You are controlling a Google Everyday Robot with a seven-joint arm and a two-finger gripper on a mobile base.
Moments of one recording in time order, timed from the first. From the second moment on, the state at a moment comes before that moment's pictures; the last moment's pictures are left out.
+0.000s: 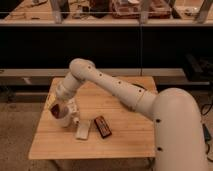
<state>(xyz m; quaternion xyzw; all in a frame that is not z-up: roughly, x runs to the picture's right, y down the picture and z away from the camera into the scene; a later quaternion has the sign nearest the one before) -0.254 0.077 0.715 0.04 -0.57 -0.62 0.54</state>
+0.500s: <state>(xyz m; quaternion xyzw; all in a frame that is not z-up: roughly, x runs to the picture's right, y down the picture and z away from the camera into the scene) -0.248 0.083 0.729 0.03 -0.54 -0.65 0.53</state>
